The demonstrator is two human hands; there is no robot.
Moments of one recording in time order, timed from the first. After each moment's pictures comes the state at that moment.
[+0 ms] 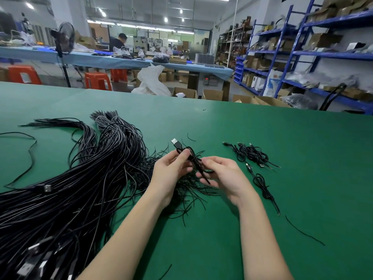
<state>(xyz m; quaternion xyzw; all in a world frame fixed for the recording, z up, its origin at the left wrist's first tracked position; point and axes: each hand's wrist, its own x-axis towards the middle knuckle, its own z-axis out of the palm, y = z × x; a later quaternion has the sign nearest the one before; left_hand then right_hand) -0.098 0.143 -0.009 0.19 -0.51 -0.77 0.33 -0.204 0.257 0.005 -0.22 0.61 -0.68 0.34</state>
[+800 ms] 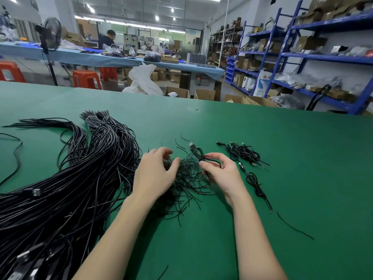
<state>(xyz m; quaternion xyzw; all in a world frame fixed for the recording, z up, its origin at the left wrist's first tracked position) -0.087 0.120 -0.011 0.30 -0.85 -0.28 0.33 -0.211 0.258 -0.007 -0.22 0.70 -0.66 0.19</state>
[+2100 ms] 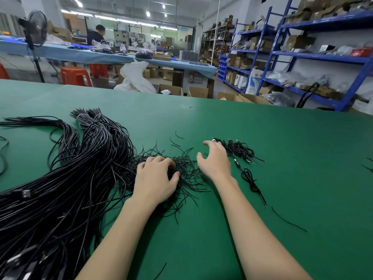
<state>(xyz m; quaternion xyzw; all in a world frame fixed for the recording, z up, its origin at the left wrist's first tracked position) -0.091 0.126 -0.030 0.28 -0.92 -0.14 0.23 -0.251 0.223 -0.019 -0.30 0.89 -0.34 -0.04</state>
